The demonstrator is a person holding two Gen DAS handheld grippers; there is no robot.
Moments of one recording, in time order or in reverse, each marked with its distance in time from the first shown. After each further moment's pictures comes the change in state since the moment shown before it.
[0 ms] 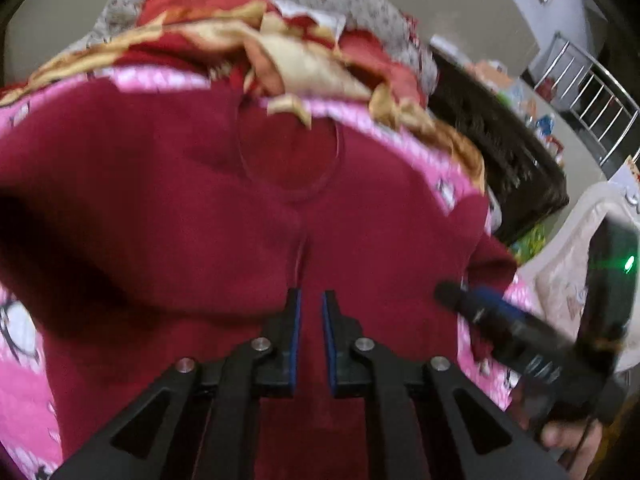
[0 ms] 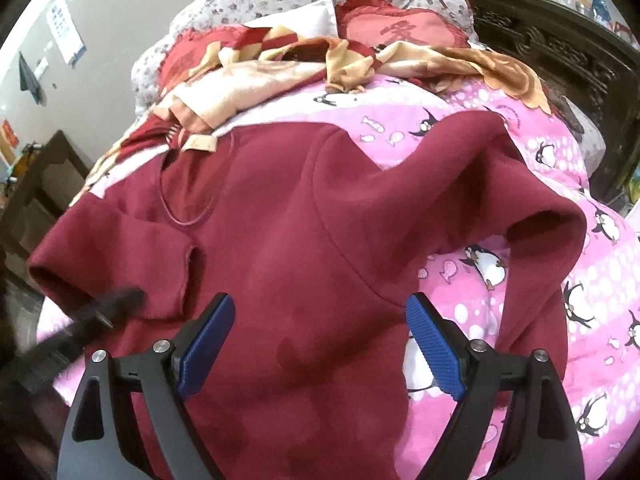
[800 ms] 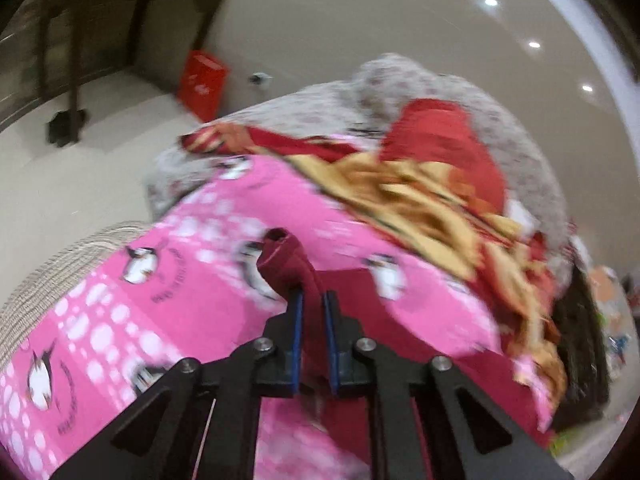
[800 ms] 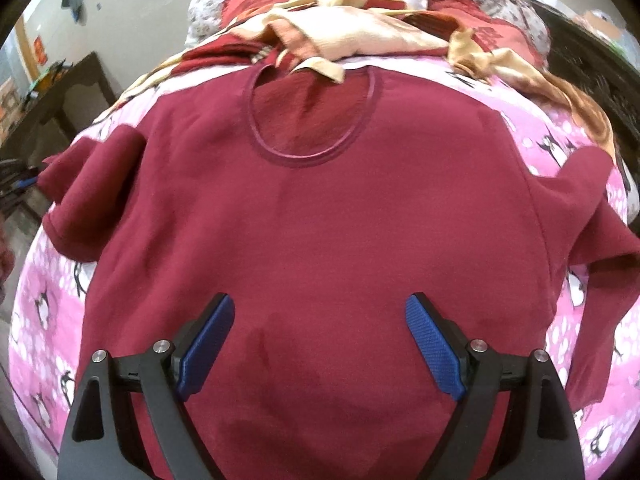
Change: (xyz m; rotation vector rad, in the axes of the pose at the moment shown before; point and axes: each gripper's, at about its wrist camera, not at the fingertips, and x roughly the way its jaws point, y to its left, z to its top) left arm -0.154 0.290 0.066 -0.525 -0.371 0.295; right arm 0.048 0.094 -0.021 -0.217 0.107 0.006
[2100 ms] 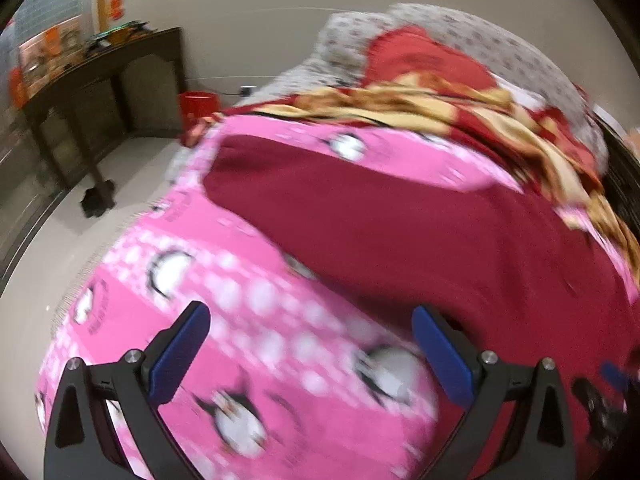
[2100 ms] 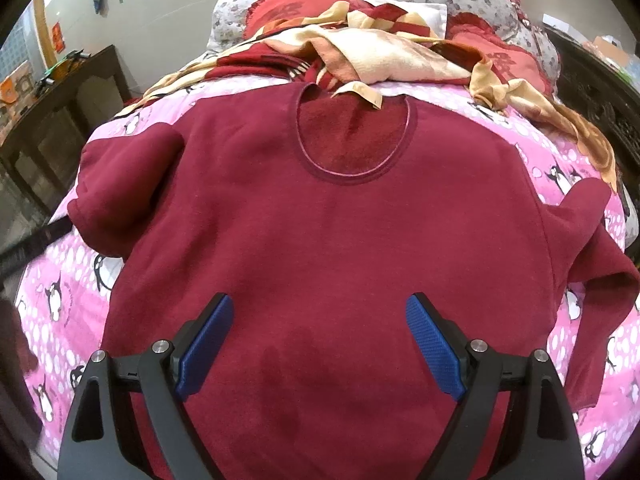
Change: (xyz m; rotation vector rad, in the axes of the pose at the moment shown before) left arm -0.015 -0.061 -0.118 0.330 0.002 0.305; right arm -0.015 0.031 -0.001 -0.075 -0.038 -0.002
